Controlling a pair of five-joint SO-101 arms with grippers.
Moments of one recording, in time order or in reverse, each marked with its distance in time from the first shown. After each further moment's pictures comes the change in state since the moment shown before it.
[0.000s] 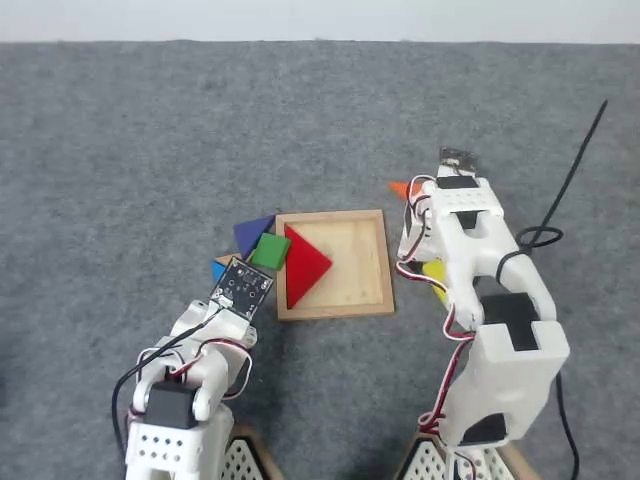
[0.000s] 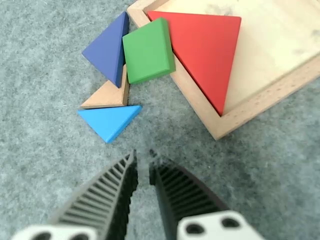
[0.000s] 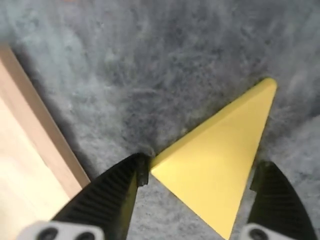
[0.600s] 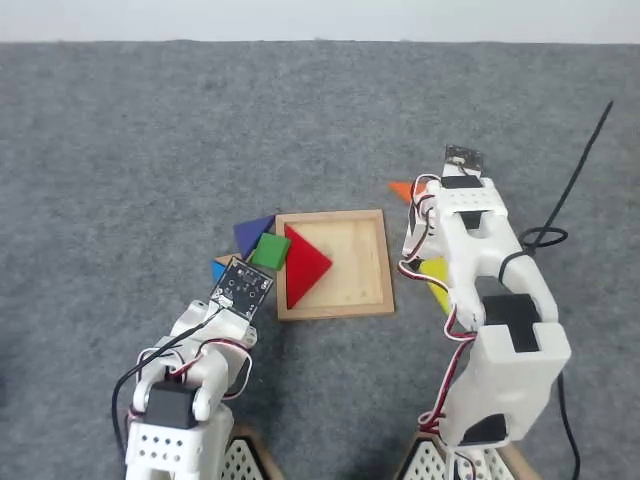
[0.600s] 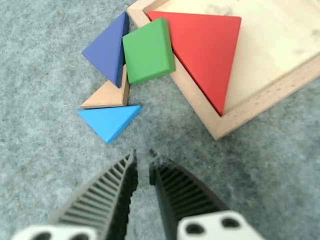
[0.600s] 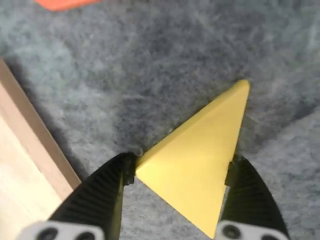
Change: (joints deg) left arm 0.0 0.0 0.0 0.0 0.0; right arm 0.6 -0.1 0.0 -0.2 0.2
